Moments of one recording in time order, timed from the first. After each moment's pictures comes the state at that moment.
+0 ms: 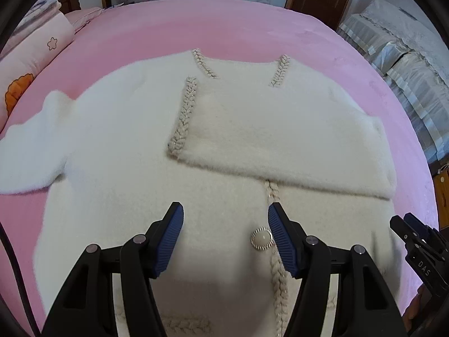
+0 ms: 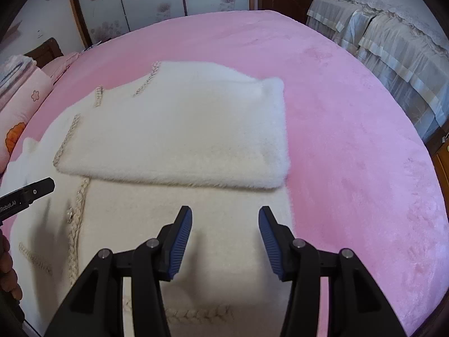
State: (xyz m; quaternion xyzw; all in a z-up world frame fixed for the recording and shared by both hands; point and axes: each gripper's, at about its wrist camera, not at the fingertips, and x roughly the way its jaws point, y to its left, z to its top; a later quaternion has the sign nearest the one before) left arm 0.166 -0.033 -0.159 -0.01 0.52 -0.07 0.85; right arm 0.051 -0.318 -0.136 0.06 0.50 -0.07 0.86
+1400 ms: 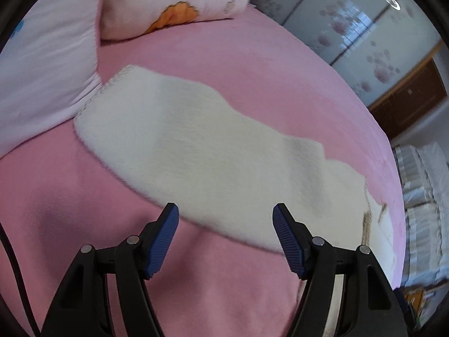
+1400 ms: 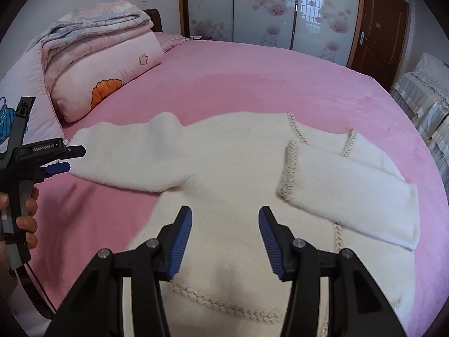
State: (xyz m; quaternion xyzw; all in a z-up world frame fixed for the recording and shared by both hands) left arm 0.172 0.433 -0.154 -0.29 0.47 0.09 0.83; right arm 0.079 0.033 -0.068 -0.05 0.45 0.10 0.89
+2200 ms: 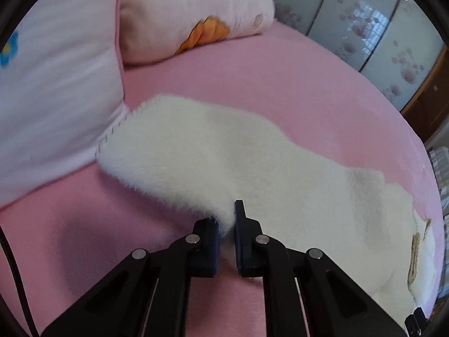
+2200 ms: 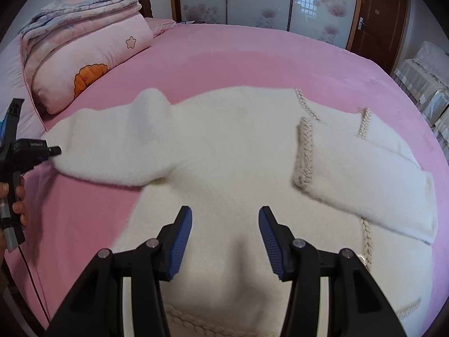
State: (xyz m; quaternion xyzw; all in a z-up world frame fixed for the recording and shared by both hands) left arm 0.205 0.433 -0.159 -0.18 0.43 0.16 0.87; right arm 0.105 0.035 -0.122 -0.04 0.48 0.07 0.87
